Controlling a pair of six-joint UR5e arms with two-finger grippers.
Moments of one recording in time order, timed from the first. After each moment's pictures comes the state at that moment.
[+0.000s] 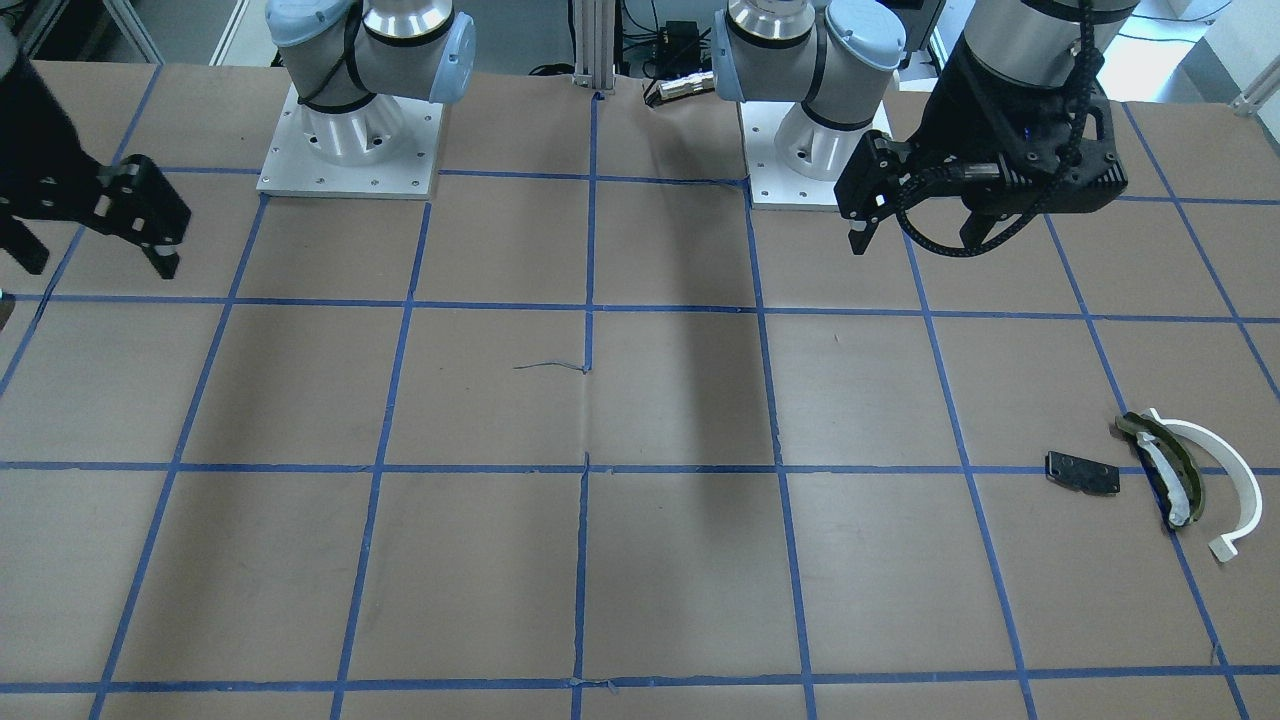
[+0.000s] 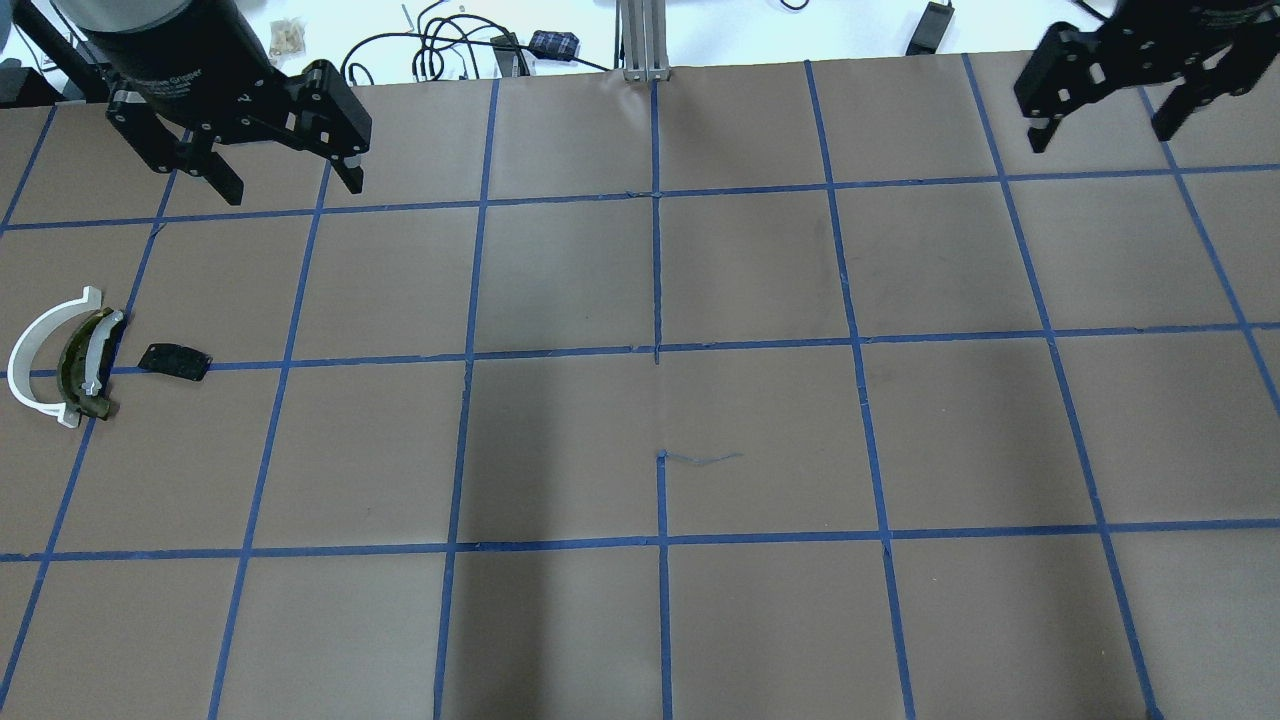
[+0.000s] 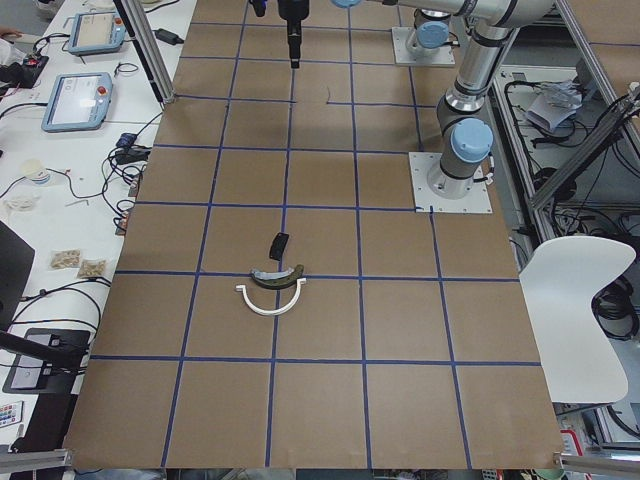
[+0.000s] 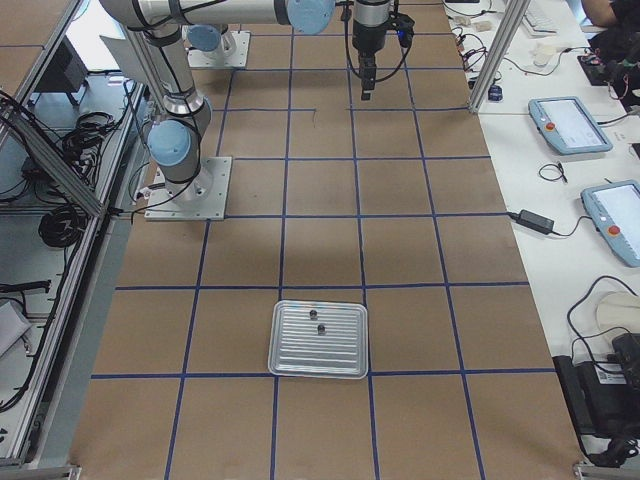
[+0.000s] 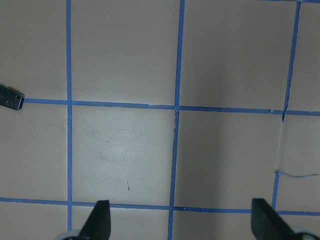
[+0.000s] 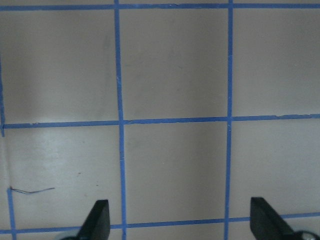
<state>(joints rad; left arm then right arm) -1.54 -1.61 -1.39 -1.69 1.58 -0.03 1.35 -1.51 1.41 -1.50 -1.63 -0.28</state>
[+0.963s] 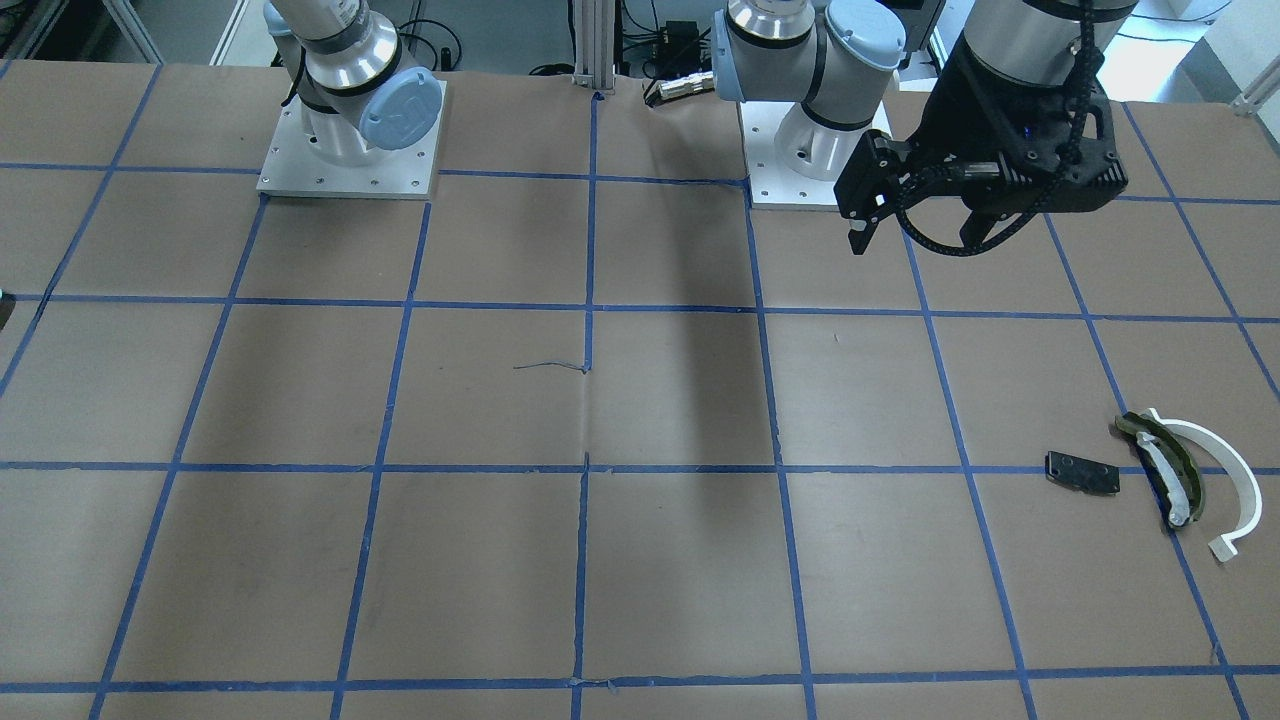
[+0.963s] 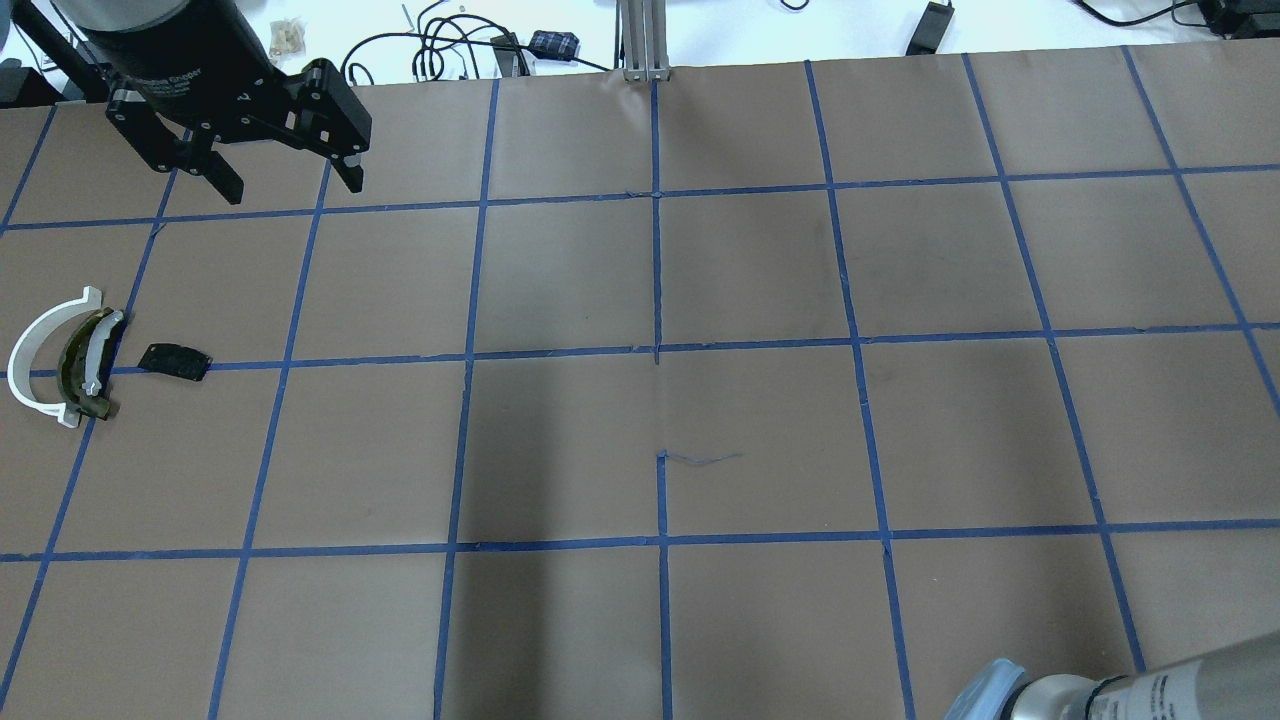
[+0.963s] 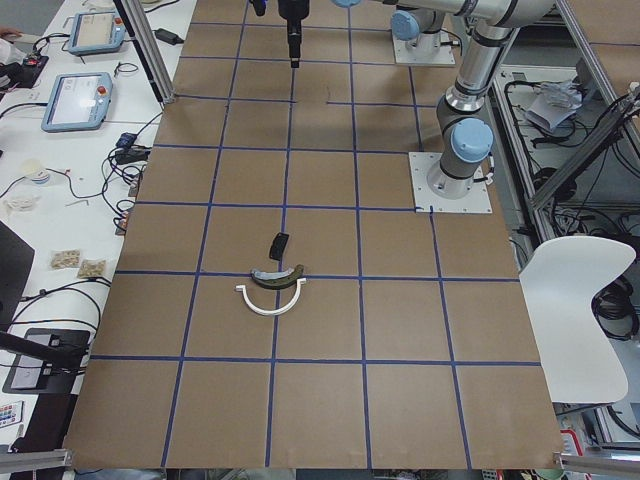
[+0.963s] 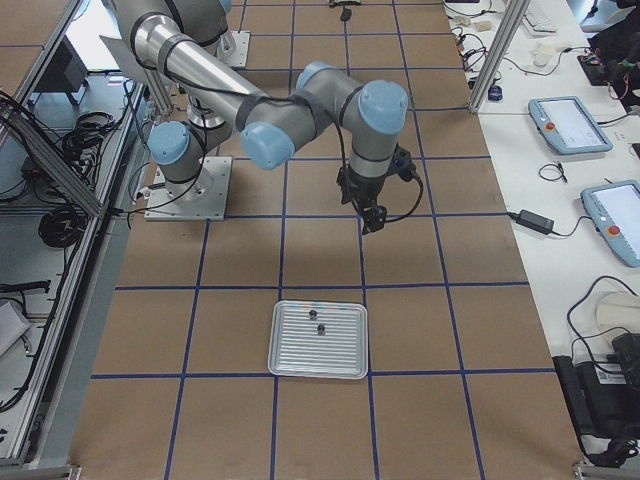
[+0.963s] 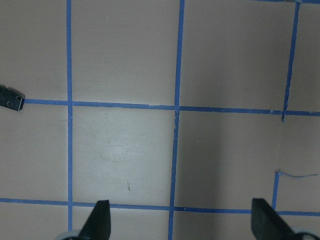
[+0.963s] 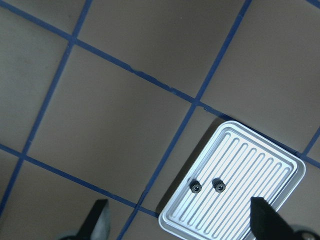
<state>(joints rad) -1.54 -1.61 -1.40 -1.69 1.58 -0.03 0.74 -1.28 1.41 -1.69 -1.63 -1.36</state>
